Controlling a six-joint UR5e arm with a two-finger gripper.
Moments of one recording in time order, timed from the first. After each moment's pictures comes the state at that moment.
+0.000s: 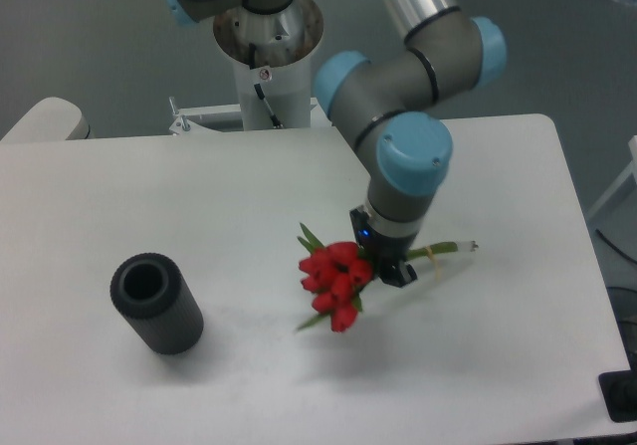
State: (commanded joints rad) arm 2.45 -1.86 -1.70 -1.18 1.52 1.62
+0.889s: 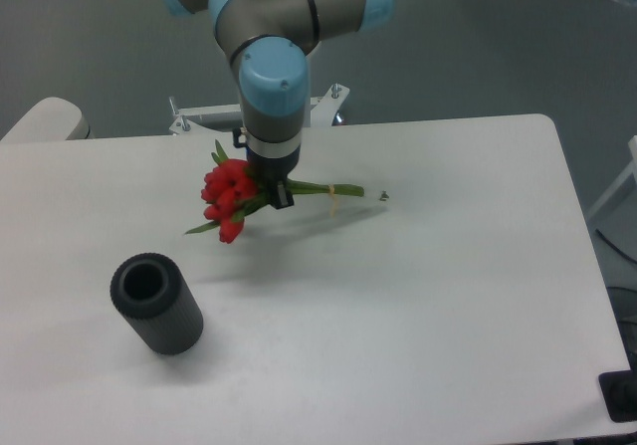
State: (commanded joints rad) arm 2.28 -1.64 -1.99 -1.17 1.56 1.60
